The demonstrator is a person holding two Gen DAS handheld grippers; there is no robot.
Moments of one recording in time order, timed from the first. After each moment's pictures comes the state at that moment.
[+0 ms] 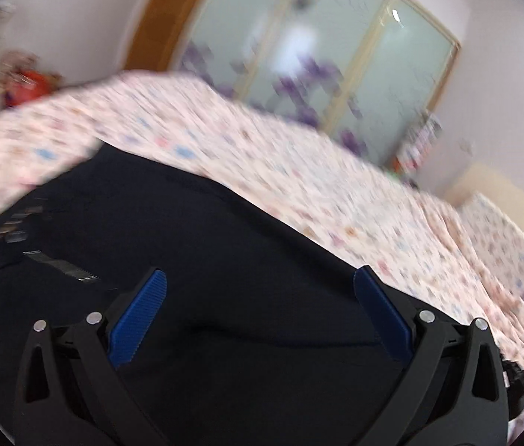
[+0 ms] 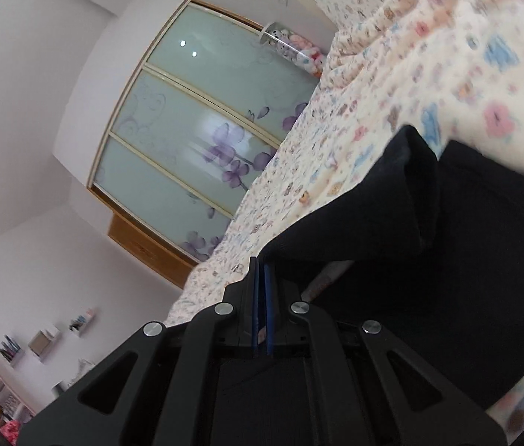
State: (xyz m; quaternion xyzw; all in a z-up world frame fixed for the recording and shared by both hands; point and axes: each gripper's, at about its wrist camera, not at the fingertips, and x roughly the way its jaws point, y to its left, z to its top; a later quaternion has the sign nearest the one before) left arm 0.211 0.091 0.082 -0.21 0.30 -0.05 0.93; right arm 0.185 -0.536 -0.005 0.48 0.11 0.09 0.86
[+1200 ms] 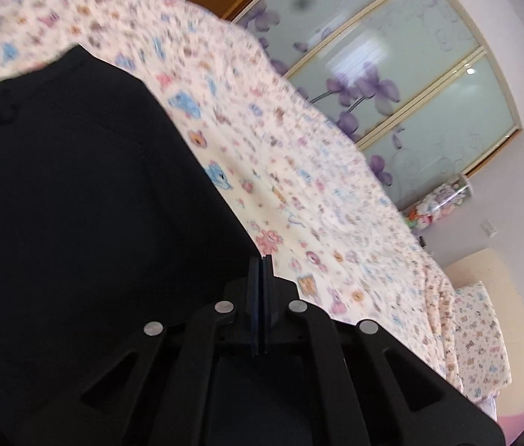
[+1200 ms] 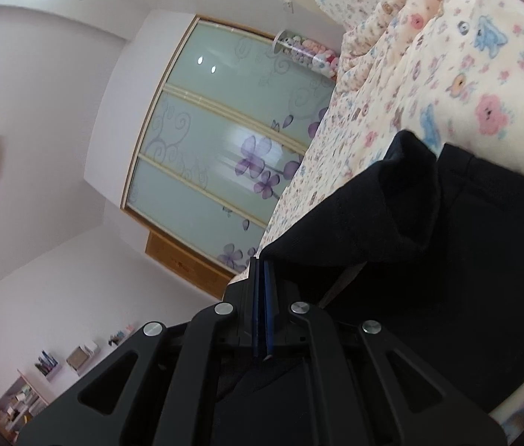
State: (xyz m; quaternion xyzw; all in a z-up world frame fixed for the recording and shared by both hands) left arm 0.317 0.105 0.041 -0.39 0.30 0.00 0.87; right arm 0.161 -0.557 -0.018 0.51 0.06 0.14 0.85
